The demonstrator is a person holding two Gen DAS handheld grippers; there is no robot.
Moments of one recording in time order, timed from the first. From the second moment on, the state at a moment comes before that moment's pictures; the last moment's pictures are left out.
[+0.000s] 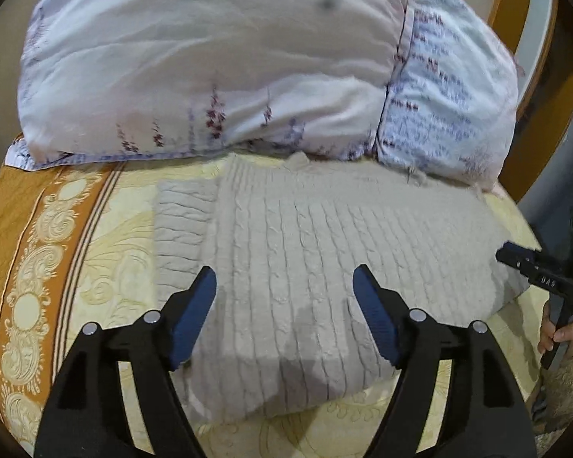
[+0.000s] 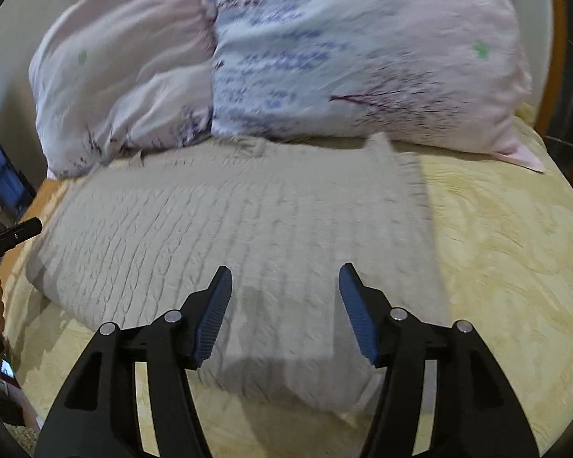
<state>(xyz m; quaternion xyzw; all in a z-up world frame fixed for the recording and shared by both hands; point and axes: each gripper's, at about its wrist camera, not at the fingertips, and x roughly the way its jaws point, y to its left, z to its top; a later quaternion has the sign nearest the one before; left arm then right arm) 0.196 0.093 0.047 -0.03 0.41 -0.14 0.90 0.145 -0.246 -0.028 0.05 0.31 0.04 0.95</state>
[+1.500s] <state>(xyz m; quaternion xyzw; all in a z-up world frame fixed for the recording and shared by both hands) 0.246 0.159 0.010 -0.20 0.48 -0.10 0.85 0.202 -0.166 -0.032 0.00 0.33 -0.02 0.94</state>
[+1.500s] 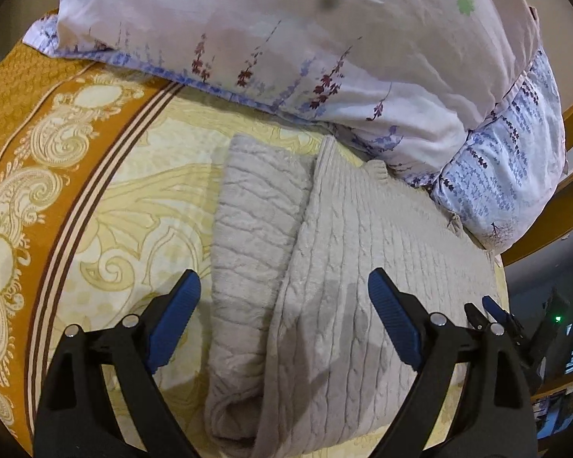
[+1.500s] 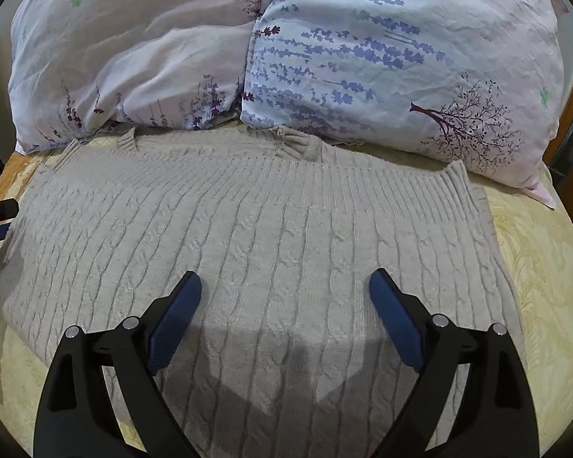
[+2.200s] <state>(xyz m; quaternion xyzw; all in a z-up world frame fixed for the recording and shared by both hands) 0.253 0.141 0.007 -0.30 0.48 -0.12 0.82 0.200 -0.166 -0.030 0.01 0.33 -0.02 0.94</state>
